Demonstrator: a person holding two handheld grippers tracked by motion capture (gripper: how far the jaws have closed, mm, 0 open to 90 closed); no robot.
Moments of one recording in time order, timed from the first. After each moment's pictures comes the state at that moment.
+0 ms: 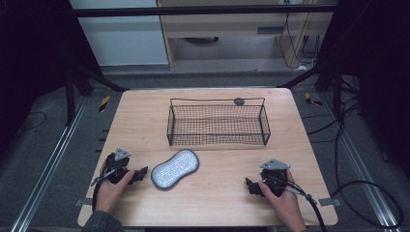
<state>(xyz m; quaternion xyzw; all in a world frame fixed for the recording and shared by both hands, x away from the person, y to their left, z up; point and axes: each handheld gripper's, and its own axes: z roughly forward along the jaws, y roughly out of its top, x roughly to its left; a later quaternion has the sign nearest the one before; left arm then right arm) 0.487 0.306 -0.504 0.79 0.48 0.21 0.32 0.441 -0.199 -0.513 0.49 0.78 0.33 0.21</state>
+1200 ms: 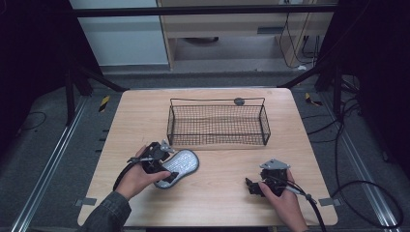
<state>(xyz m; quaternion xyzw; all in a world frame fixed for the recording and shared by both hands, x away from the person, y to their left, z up) 0.495 0.181 -0.445 0.92 0.32 0.11 0.21 0.441 -0.200 -0.513 0.49 0.78 0.33 0.21</state>
